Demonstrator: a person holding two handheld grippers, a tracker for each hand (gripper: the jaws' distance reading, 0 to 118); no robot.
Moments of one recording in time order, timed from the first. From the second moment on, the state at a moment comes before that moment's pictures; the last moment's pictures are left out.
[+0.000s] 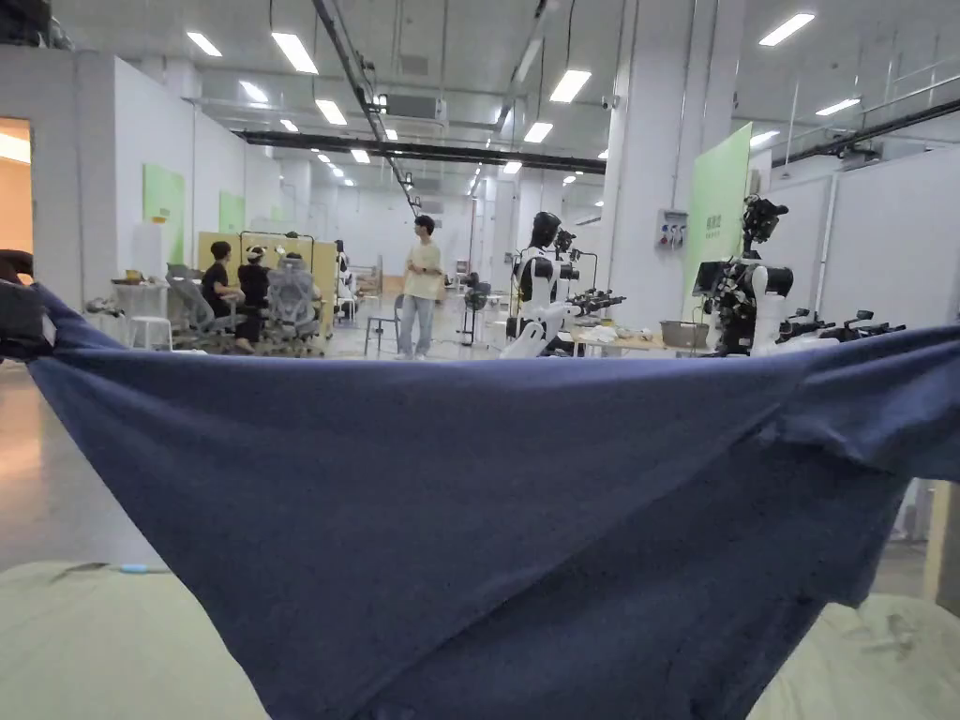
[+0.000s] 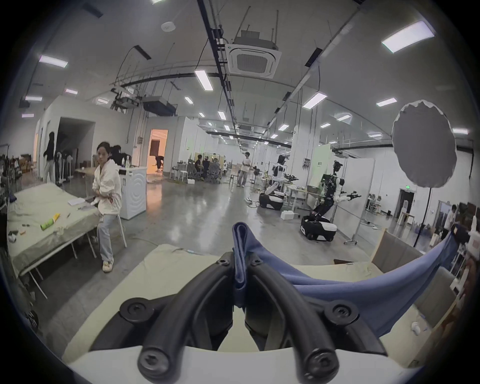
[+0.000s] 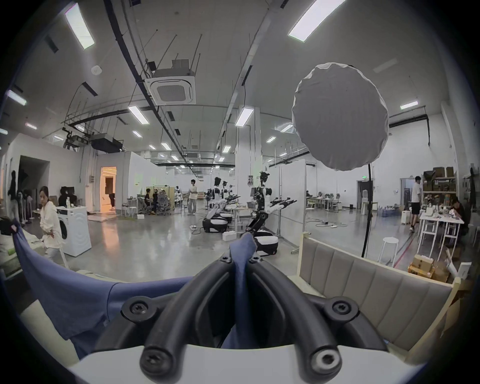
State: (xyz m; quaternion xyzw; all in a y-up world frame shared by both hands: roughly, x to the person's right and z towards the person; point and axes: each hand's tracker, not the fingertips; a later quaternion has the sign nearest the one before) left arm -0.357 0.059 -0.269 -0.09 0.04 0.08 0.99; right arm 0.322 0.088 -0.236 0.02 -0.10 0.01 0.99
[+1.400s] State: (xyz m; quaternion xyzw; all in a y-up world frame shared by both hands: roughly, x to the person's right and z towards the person) left arm -0.317 -0.244 -0.143 -0.26 -0.02 0.07 0.96; right arm 0.366 -0.235 -0.062 -0.14 -0.09 0.01 0.99
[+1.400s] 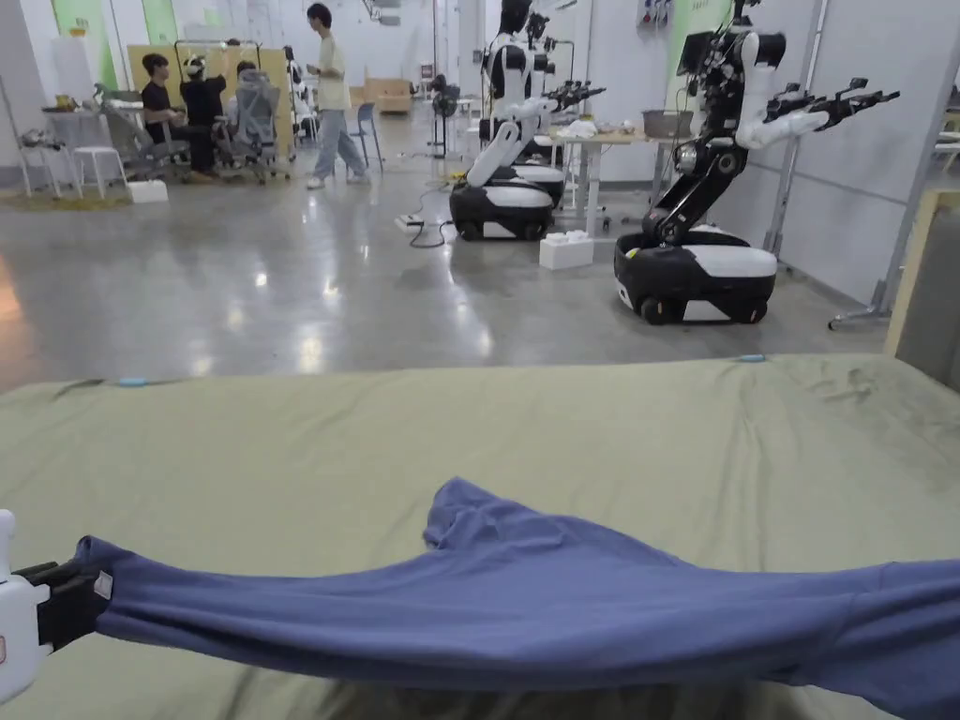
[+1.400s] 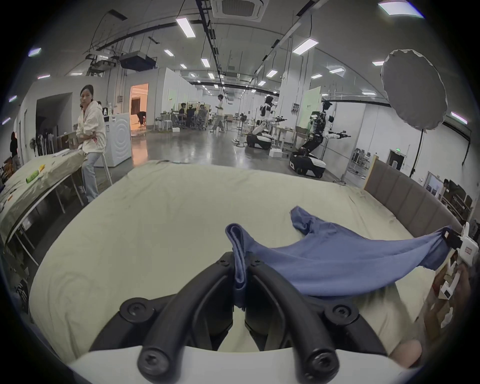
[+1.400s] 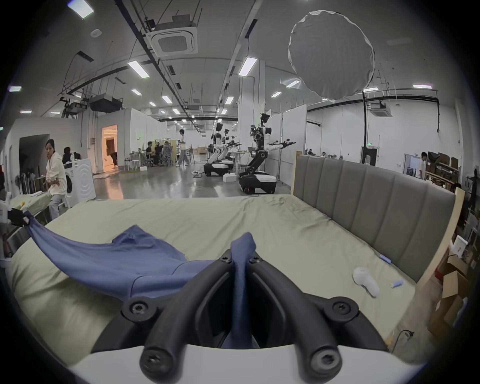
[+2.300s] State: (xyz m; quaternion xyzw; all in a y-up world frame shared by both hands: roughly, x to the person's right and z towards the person) left arm -0.368 -0.344 -0.002 -0.32 0.06 0.13 0.94; right arm 0.370 -0.340 0.035 -0.33 -0.14 0.02 0.93
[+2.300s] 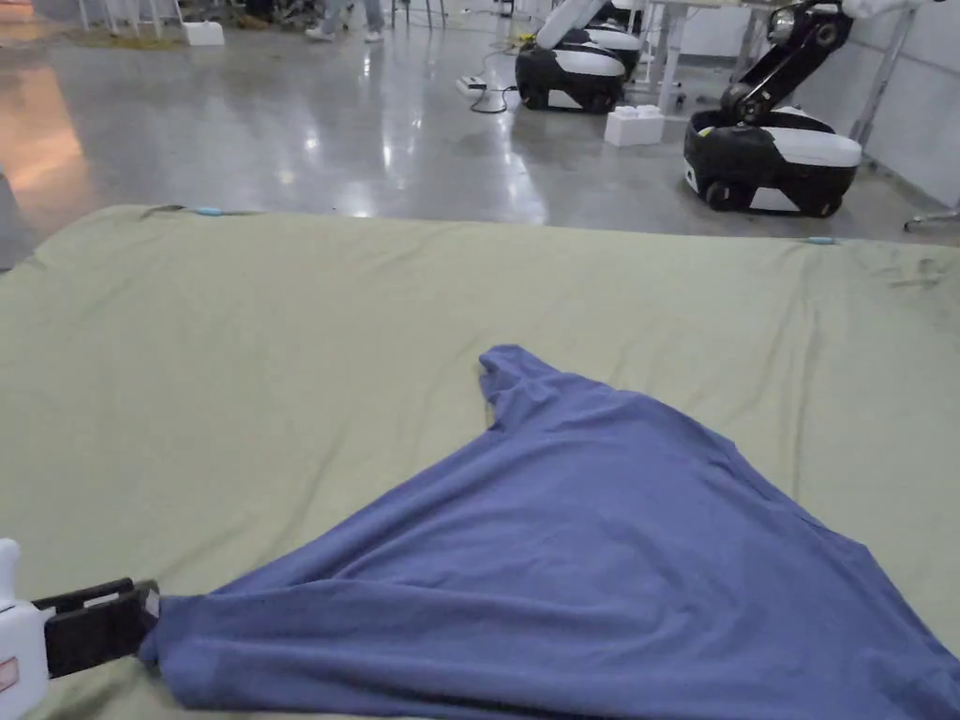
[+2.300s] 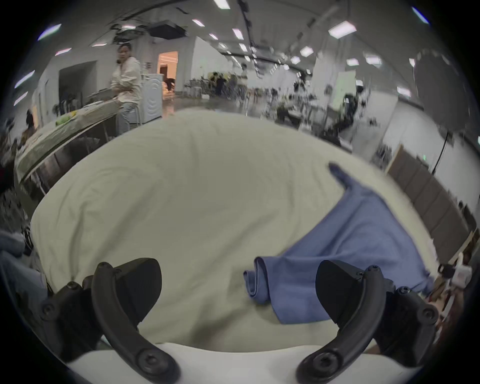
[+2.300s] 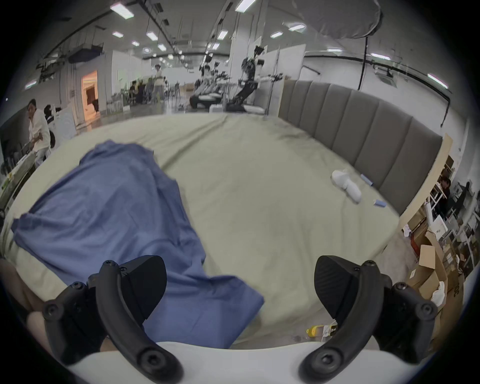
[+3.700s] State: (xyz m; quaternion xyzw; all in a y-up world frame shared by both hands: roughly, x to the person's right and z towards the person) left arm -0.317 -0.375 -0.048 -0.42 -0.08 0.06 0.90; right arm 0.157 -0.313 -0.206 -0.33 0.18 0.09 0.92
